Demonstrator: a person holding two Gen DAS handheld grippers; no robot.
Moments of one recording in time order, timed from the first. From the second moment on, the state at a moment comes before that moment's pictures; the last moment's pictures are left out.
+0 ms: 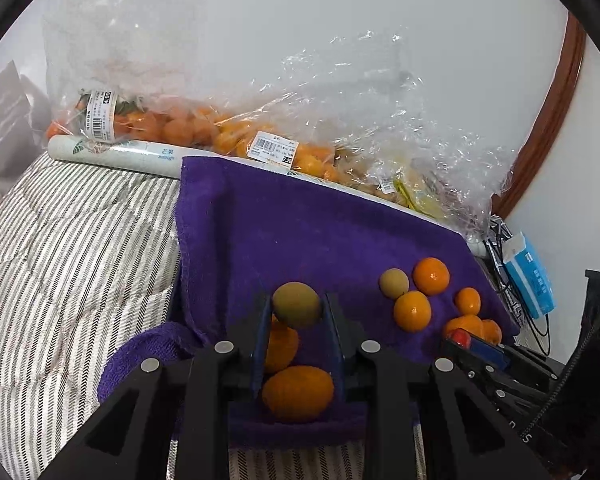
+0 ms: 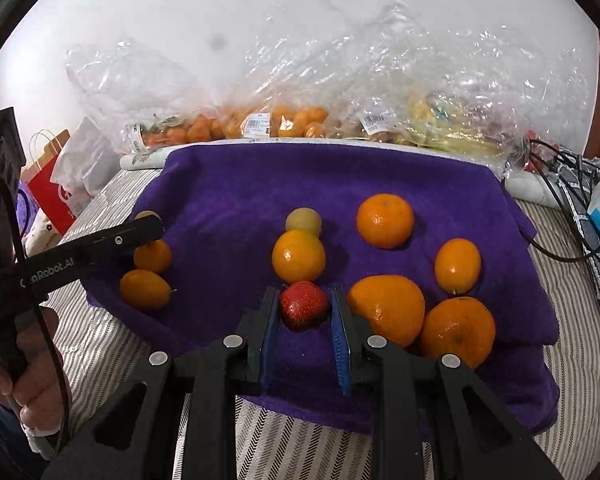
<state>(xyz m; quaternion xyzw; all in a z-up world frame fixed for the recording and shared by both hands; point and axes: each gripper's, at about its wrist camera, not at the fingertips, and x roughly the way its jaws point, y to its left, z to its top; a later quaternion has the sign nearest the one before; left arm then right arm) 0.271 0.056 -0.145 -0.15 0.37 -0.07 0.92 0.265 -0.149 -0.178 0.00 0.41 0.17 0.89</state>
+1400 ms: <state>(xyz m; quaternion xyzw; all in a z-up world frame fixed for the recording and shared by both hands) 0.202 0.056 -0.085 -0.11 0.33 -0.07 0.94 0.222 -0.146 -0.102 0.03 0.36 0.20 0.91</state>
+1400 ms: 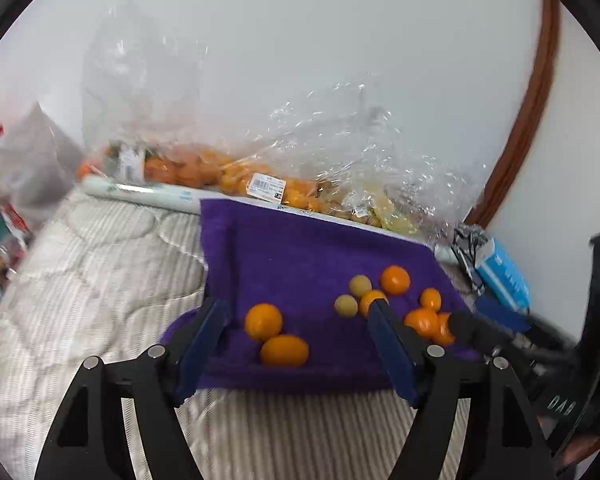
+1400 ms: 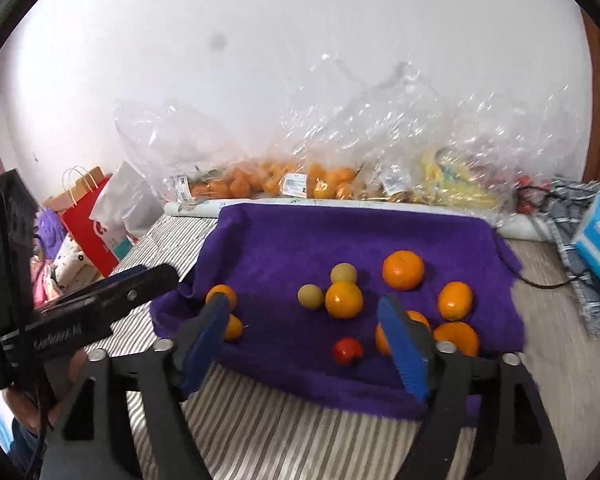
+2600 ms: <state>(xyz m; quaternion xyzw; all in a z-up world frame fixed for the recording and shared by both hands) 0.005 -0.020 0.024 -0.05 0.27 -0.04 0.96 0.009 -0.237 0.022 0.04 0.31 0.04 0.95</state>
